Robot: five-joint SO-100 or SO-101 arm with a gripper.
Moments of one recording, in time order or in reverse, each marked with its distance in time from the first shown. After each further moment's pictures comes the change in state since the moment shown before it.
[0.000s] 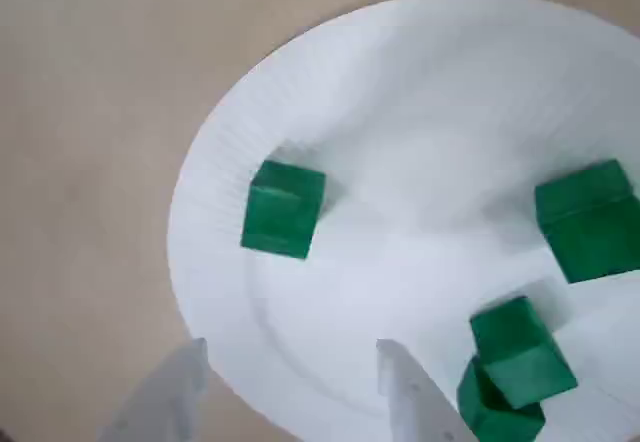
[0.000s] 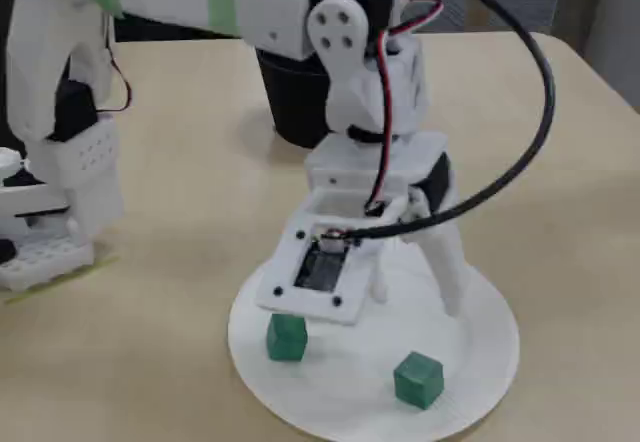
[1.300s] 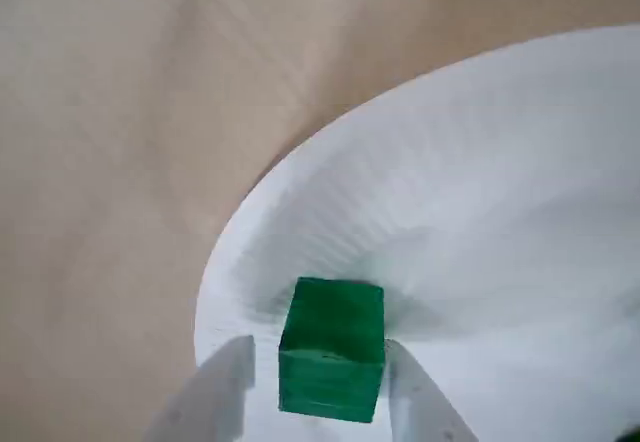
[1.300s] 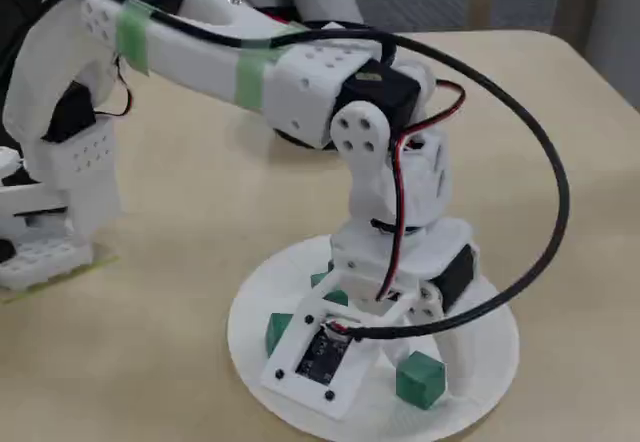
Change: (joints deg) arm 2.5 -13.8 -7.0 -9.8 7.8
